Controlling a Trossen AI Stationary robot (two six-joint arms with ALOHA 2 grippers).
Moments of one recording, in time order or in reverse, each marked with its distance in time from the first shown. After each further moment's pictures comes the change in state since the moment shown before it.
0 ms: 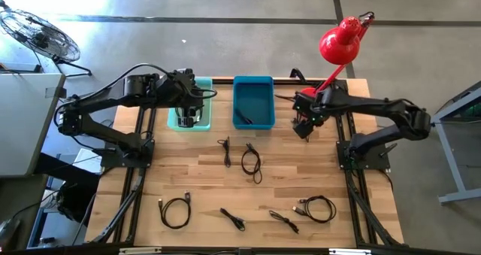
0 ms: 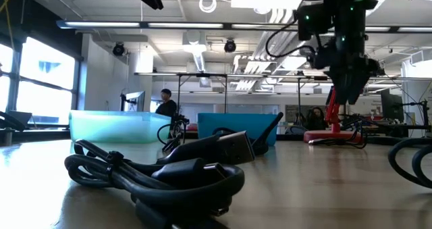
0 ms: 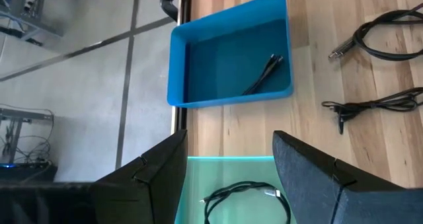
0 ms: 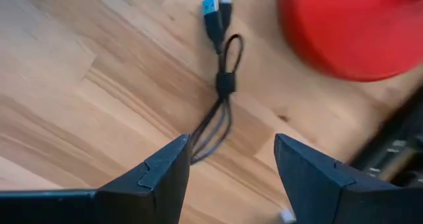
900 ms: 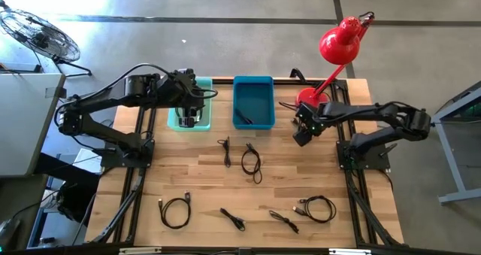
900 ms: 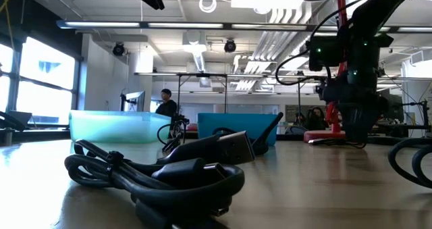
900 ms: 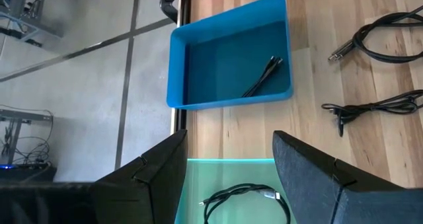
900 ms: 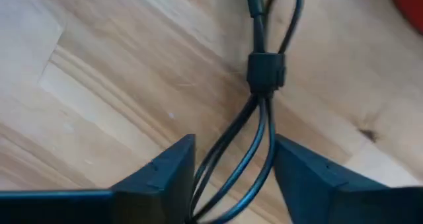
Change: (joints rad) left arm 0.000 0.005 0.000 0.008 0.002 0.000; right arm -0.048 0.002 -0.318 0.392 -0.143 -0.022
